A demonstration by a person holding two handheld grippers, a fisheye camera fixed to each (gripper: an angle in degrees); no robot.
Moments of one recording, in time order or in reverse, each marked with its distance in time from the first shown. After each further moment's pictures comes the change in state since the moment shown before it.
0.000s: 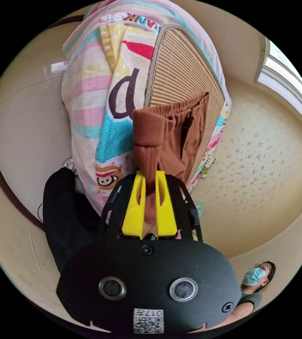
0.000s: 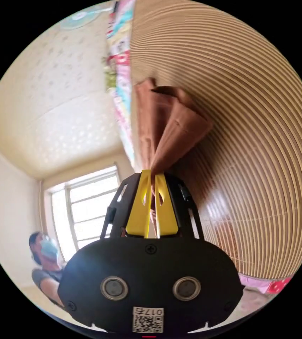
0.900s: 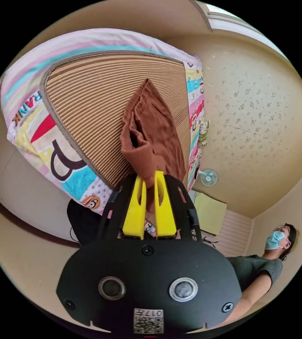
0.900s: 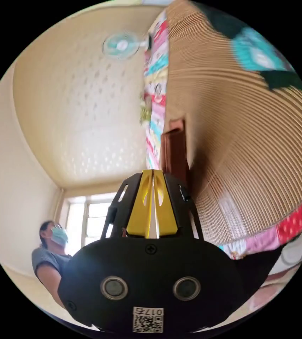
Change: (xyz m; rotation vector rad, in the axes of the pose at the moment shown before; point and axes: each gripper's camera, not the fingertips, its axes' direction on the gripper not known) left arm 0.095 -0.027 -0.008 -0.127 -0.128 0.268; right arm 0.000 0.103 -0.022 0.338 -0.183 -0.029
